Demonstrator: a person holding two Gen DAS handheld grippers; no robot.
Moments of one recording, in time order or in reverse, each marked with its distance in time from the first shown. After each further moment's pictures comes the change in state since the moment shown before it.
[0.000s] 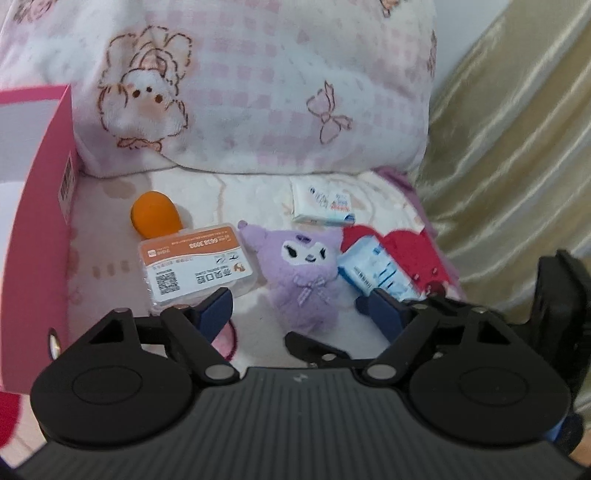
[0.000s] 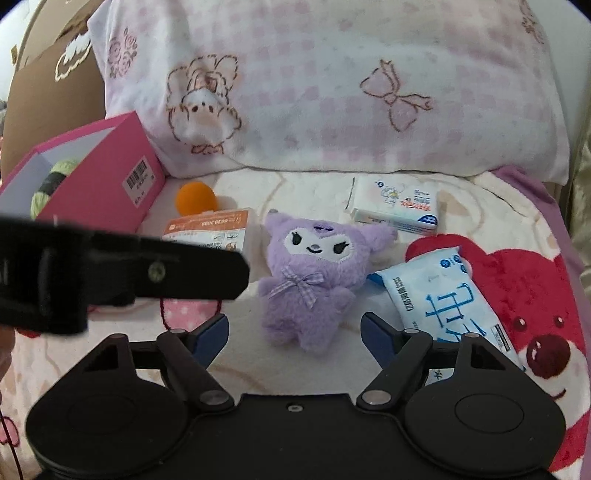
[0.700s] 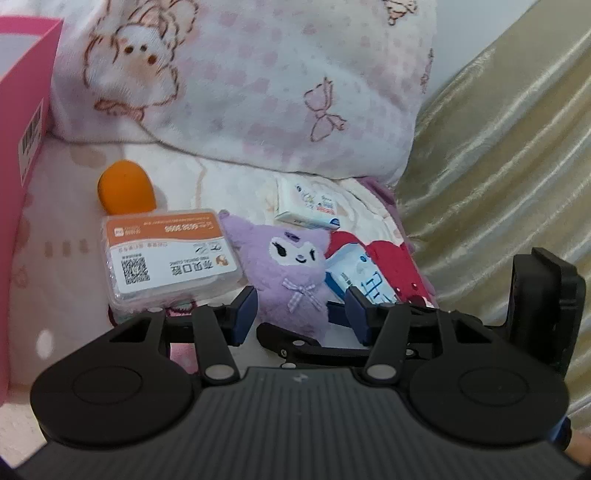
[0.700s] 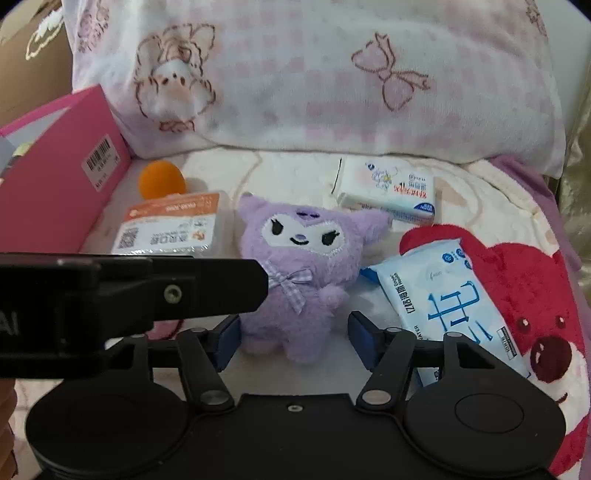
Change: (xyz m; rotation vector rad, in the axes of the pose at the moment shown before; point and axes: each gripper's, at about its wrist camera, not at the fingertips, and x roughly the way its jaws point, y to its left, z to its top) left arm 0.033 0.027 -0.015 -0.072 -0.038 -0.138; right arm 0.033 0.001 0.001 0.005 0.059 -0.092
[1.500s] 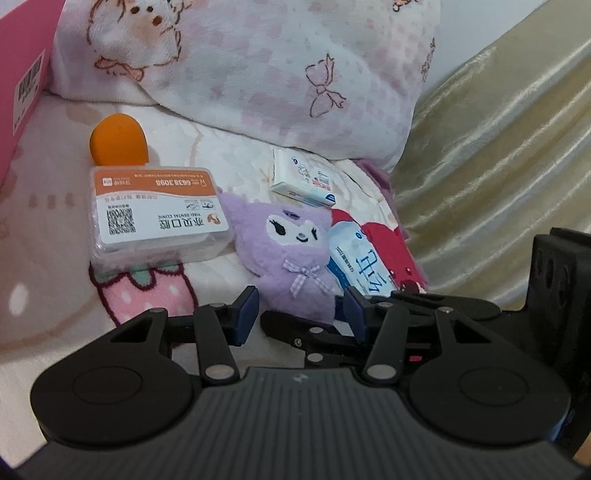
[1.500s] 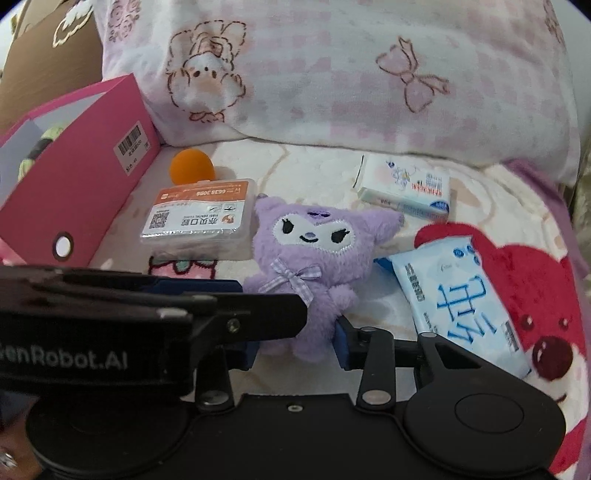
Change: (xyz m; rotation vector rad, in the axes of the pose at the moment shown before) left arm 0.009 0.003 -0.021 -0.043 0.016 -0.046; right arm -0.016 0.002 -0.003 -0.038 0.026 0.075
